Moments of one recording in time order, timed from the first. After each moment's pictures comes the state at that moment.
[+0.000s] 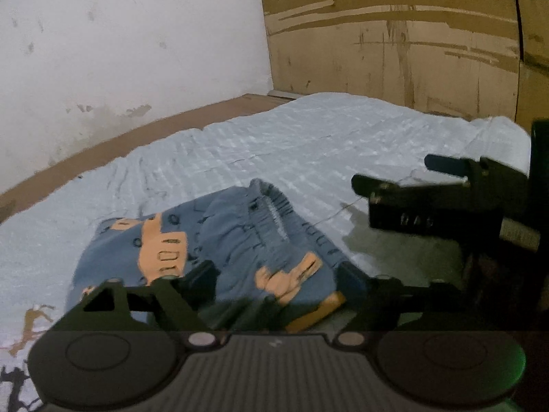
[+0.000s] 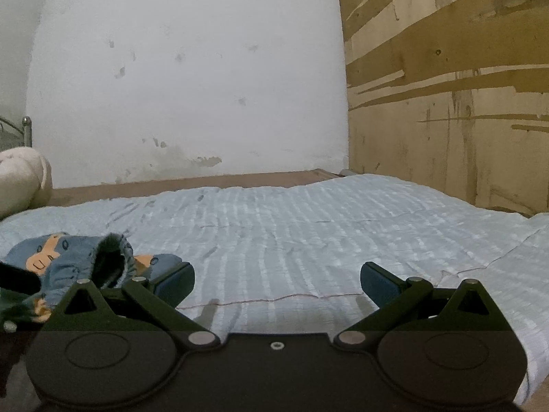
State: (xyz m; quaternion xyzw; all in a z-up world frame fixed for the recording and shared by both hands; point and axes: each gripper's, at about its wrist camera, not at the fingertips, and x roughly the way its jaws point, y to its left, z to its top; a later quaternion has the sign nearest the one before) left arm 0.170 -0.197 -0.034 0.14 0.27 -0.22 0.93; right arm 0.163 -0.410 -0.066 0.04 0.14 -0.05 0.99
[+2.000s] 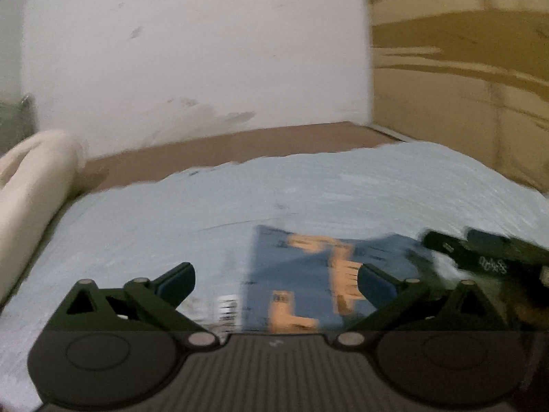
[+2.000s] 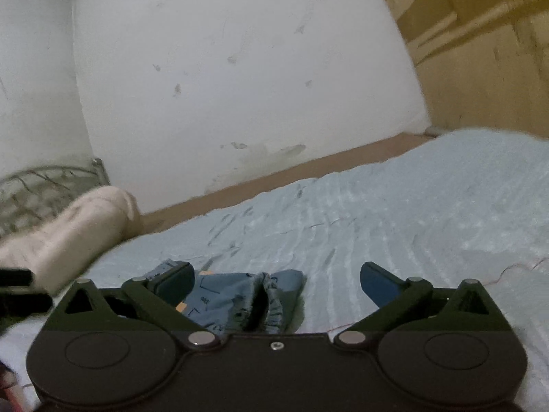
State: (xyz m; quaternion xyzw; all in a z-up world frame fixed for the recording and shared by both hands) left arm 0.180 -0.072 0.037 0.04 0.26 -0.06 0.96; right arm 0.197 -0.386 -0.039 0.16 0.17 0.10 0.97
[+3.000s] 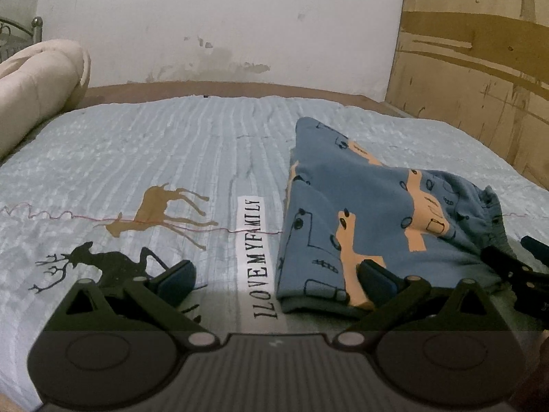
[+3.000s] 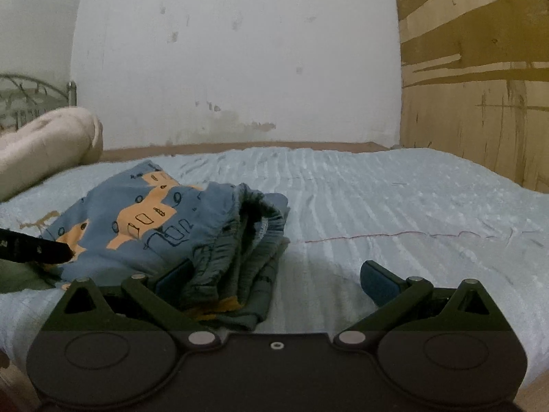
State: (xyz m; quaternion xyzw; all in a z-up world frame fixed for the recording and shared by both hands) left arm 0.199 -0.026 -0.073 -0.03 0.31 -0.09 0.95; right arm 0.145 -0.334 -0.086 0.02 0.19 0.03 0.98
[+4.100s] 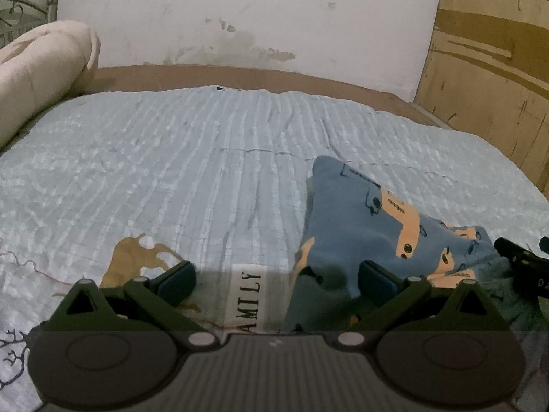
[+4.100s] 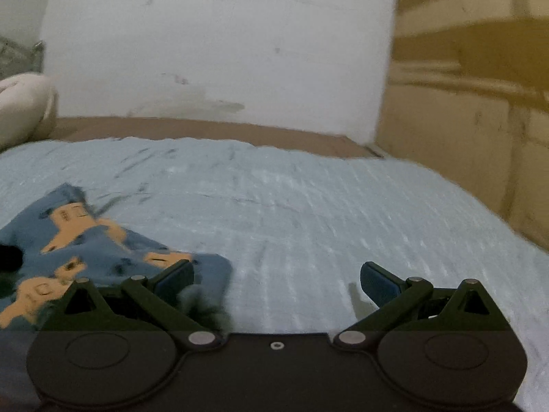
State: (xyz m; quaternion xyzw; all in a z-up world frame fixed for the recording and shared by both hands) left arm 0.278 -0.038 -0.061 -0.06 0.34 -0.04 0.94; right arm 0.259 -0.345 -0.061 -0.03 0.25 -0.04 0.97
